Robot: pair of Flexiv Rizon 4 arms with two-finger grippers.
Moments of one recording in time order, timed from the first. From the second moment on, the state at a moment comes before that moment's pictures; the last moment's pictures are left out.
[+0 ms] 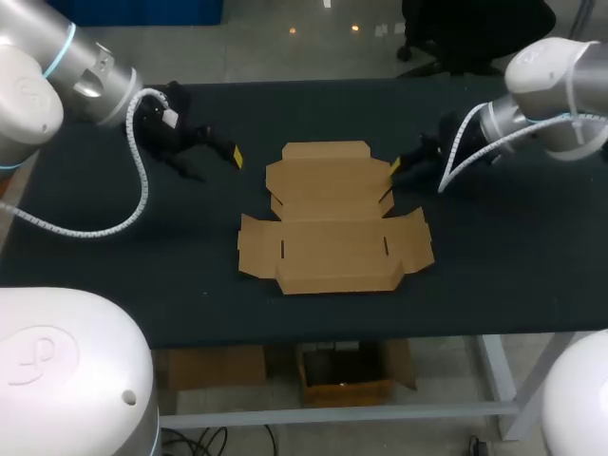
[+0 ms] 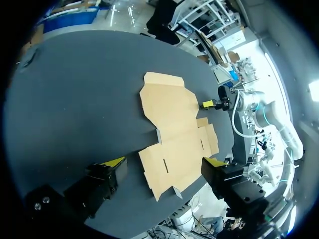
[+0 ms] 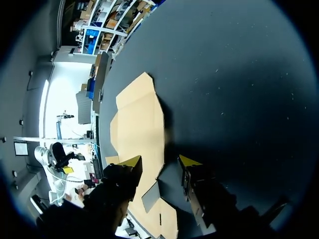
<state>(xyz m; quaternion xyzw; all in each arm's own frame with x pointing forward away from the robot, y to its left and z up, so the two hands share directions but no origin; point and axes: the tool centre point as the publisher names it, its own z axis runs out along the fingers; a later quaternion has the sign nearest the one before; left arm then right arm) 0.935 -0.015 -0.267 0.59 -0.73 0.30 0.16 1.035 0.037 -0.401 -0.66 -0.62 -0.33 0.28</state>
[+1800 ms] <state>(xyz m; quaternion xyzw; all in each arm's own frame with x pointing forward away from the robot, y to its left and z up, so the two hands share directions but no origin) 0.925 -0.007 -0.272 0.57 -0.74 0.32 0.17 1.052 0.068 -0.391 -0.61 -0.61 -0.41 0.30</state>
